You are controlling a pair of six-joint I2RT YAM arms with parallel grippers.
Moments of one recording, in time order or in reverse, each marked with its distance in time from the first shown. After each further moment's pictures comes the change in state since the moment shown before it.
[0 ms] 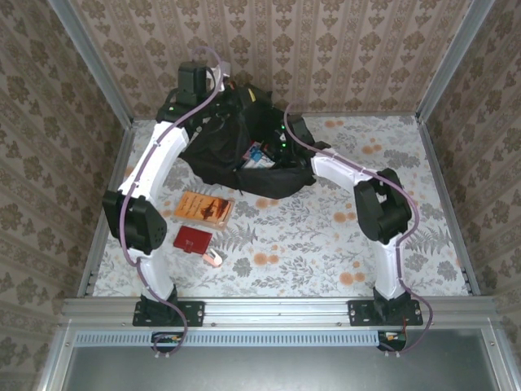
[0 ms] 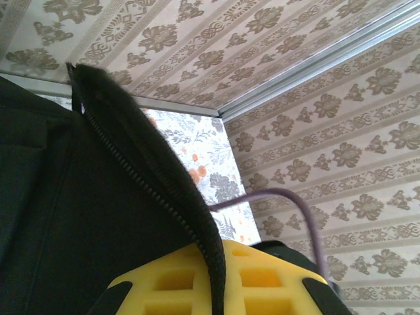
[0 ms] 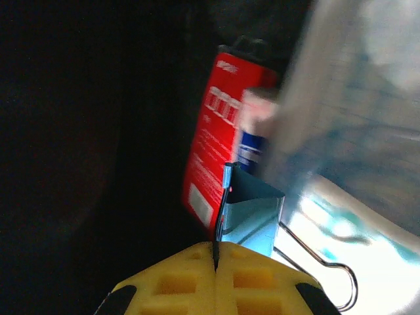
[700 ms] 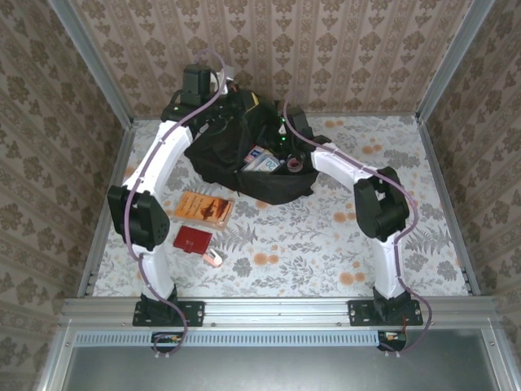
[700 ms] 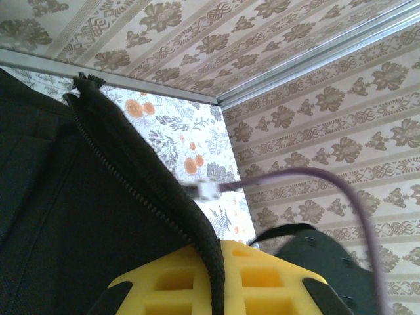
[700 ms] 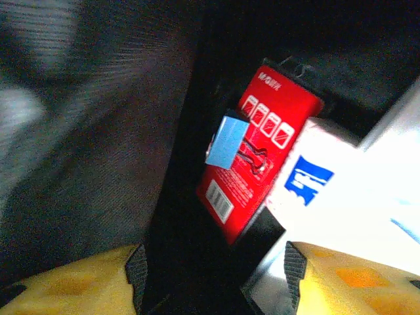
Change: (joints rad) left arm 0.002 0.049 0.000 0.005 0.033 -0.026; right arm -0.018 -0.027 0.053 -0.076 -0.017 -0.126
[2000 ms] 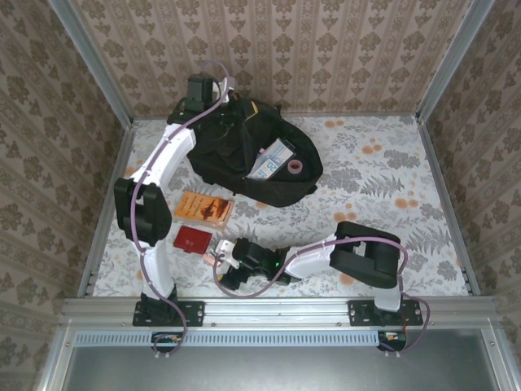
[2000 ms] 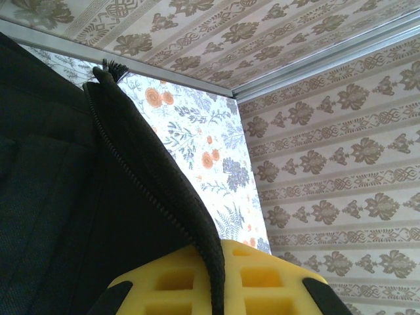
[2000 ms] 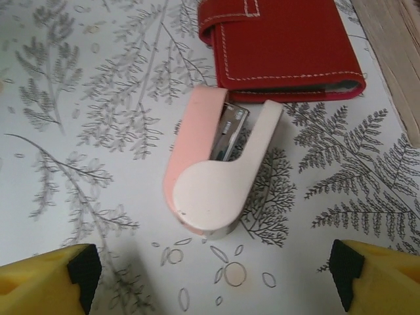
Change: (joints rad) left arm 0.022 0.047 -0.089 0.098 0.028 -0.008; right arm 0.761 -0.150 -0.785 0.534 0.381 -0.930
